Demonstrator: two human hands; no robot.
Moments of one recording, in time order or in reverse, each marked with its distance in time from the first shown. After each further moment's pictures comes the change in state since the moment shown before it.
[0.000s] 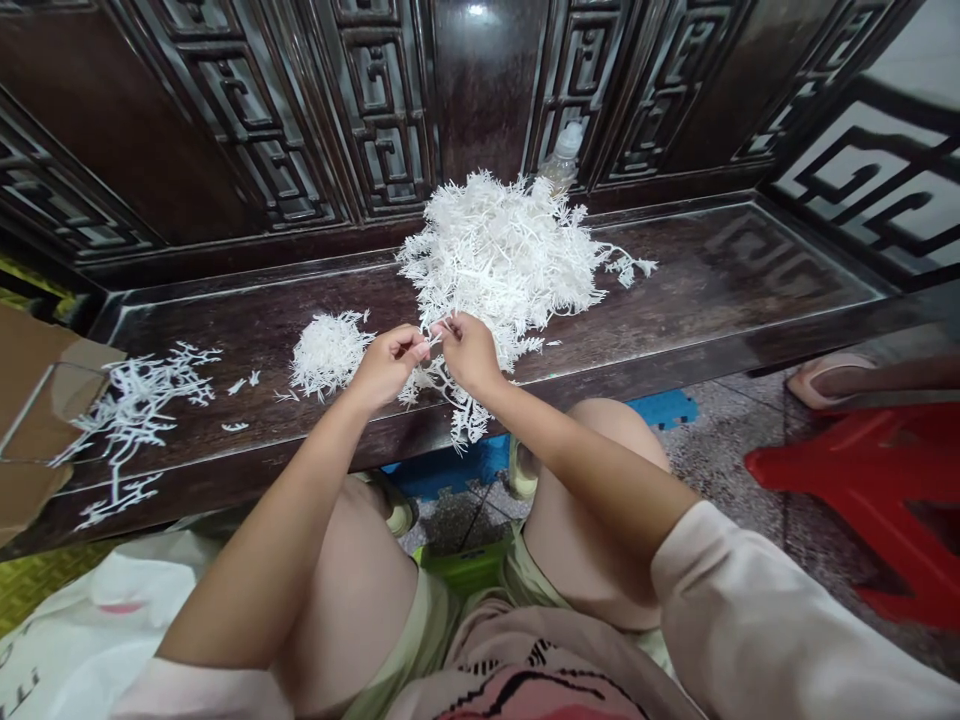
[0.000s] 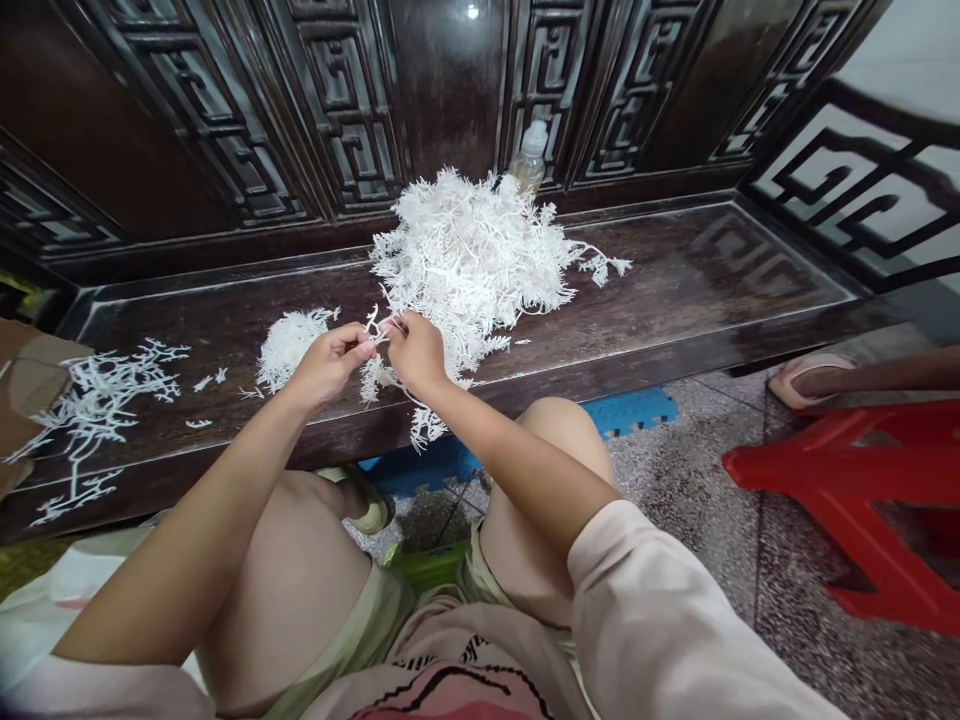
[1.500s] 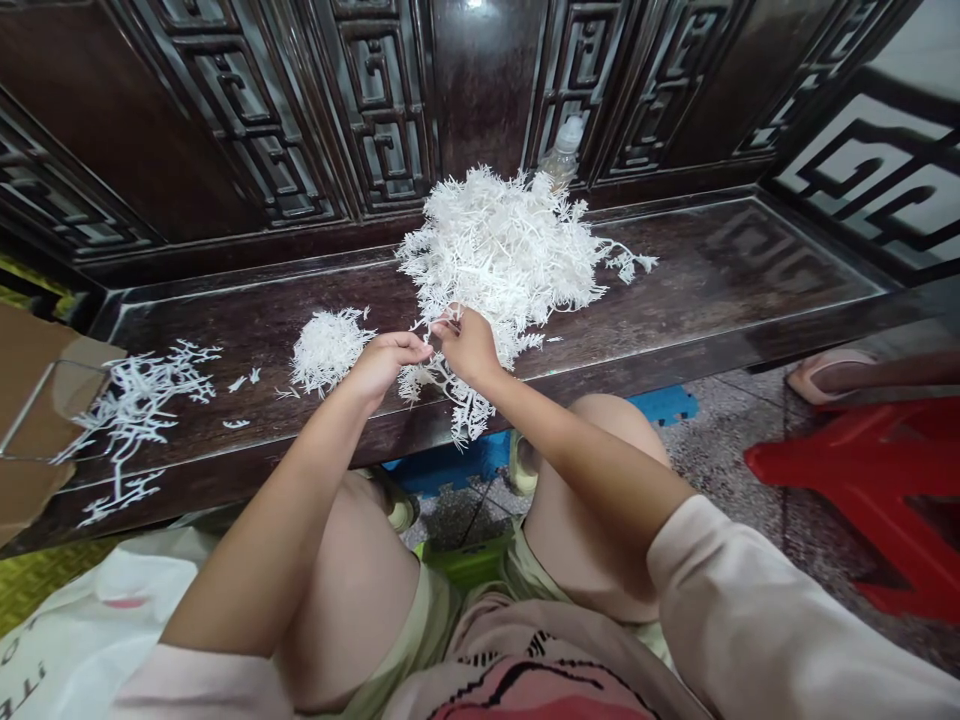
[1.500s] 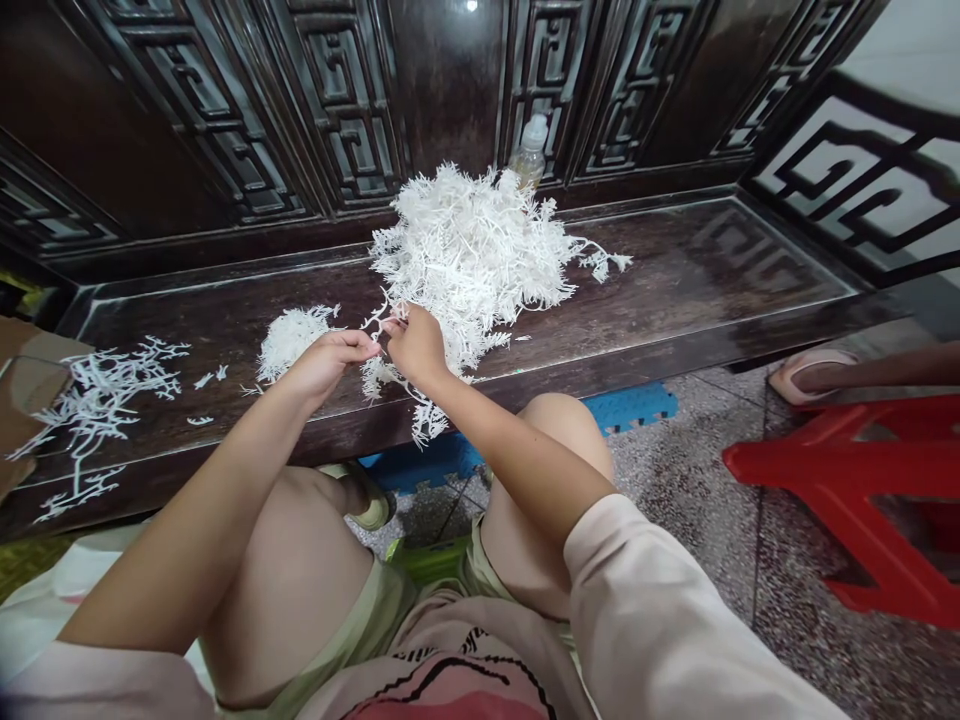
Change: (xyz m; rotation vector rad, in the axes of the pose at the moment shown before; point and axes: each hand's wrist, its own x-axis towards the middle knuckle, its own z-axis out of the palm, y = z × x) left_hand 0.002 -0.006 0.001 -0.390 0.010 -0.365; right_hand 0.001 -0.008 -0.004 -0.001 -0.026 0.009
